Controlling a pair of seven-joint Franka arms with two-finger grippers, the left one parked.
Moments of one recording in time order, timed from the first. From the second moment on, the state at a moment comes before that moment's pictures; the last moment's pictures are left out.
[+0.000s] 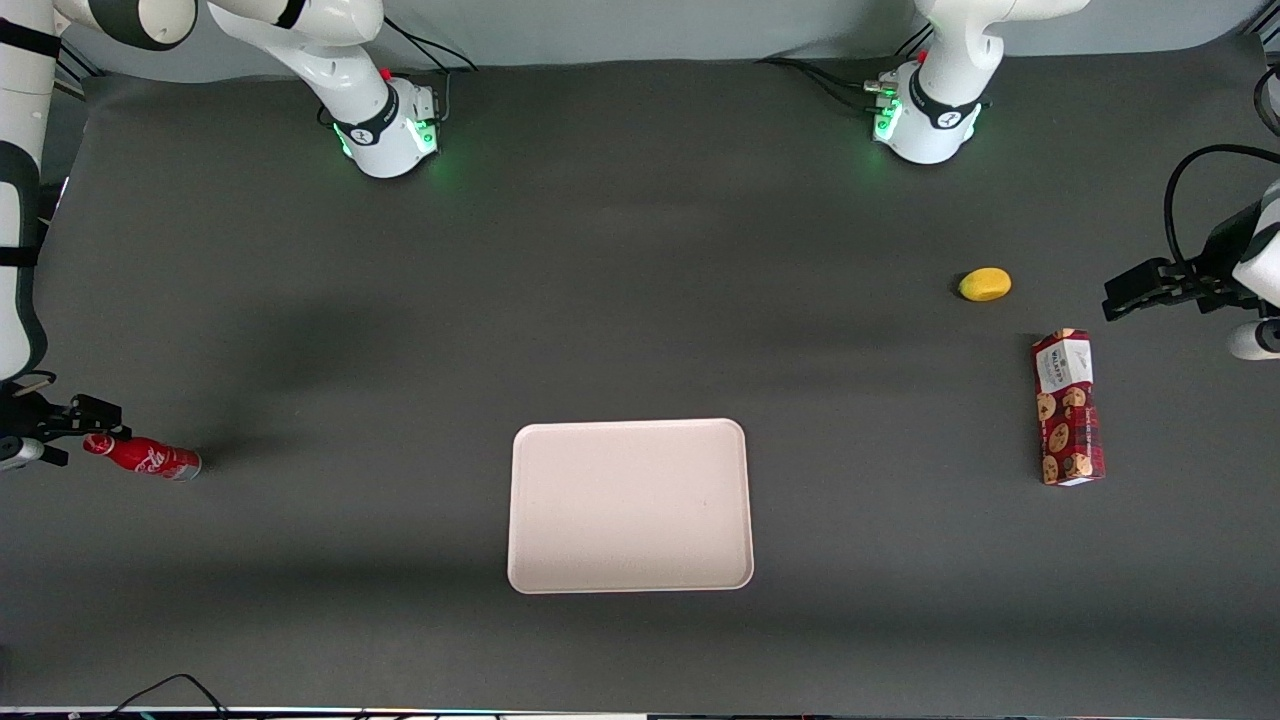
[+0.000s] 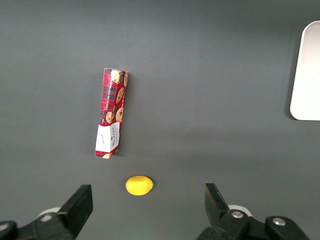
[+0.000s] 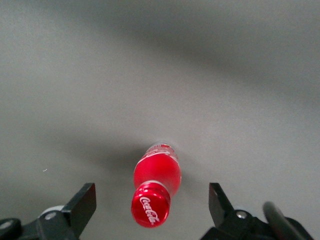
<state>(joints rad) -0.09 0.52 -0.43 -1.67 0.39 2.20 -1.02</state>
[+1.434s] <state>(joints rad) -0.08 0.53 -0.43 -1.65 0.39 2.19 -1.02</state>
